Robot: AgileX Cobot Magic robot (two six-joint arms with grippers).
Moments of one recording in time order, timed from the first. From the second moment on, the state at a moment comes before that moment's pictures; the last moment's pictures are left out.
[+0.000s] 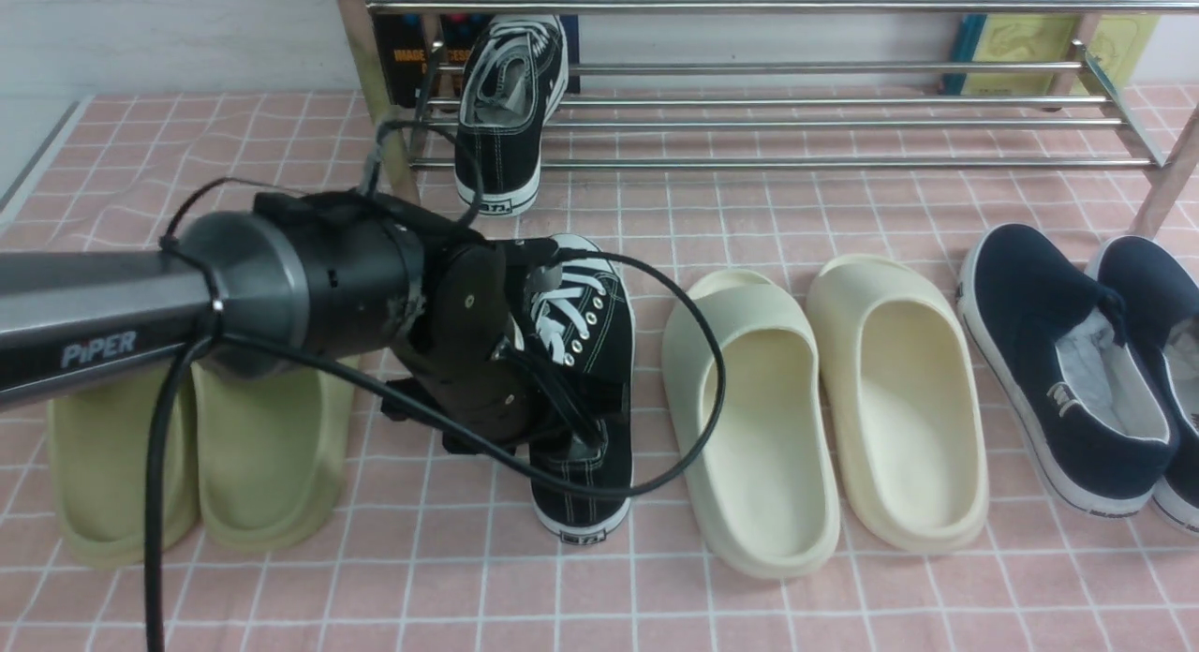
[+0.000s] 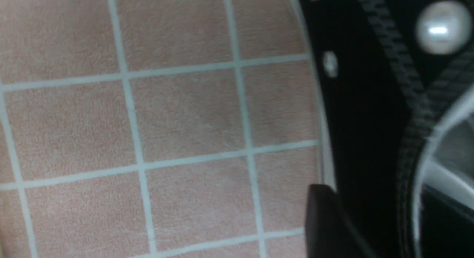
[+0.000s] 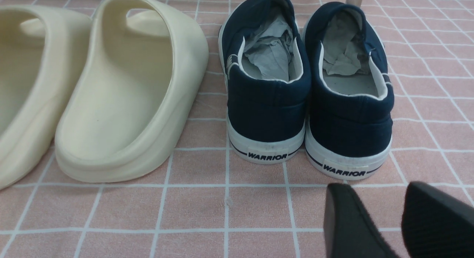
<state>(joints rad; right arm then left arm) -0.02 -0.01 0.02 -0.04 0.36 0.07 -0.58 1.79 -1.14 0.04 0.56 -0.47</state>
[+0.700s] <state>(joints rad) -0.02 -0.01 0.02 -0.04 0.36 0.07 -0.56 1.68 -1.41 0.07 0.68 -0.45</state>
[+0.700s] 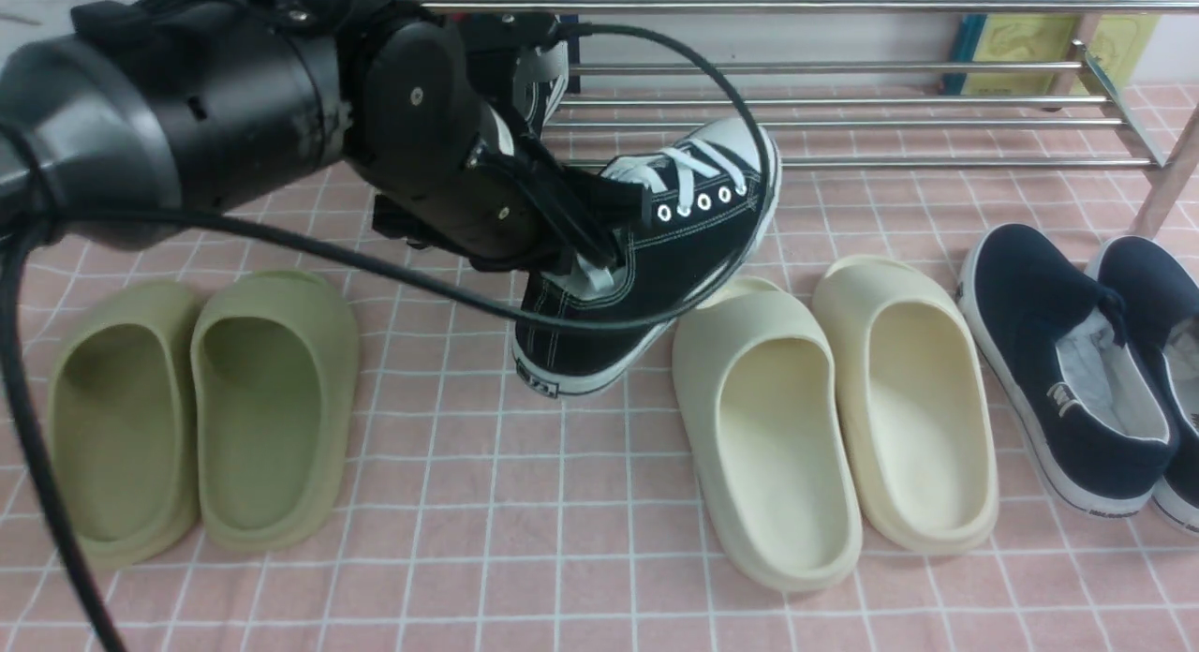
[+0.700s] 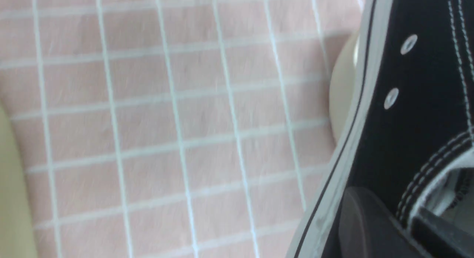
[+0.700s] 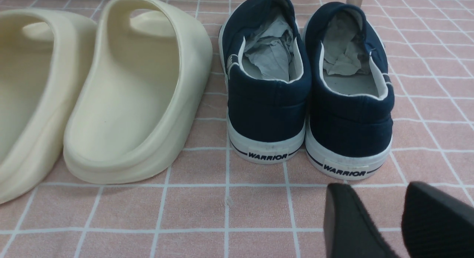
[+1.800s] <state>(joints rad) -0.02 -0.01 0.02 -0.04 0.36 0.07 -0.42 2.13 -1.80 0.01 0.23 -0.56</state>
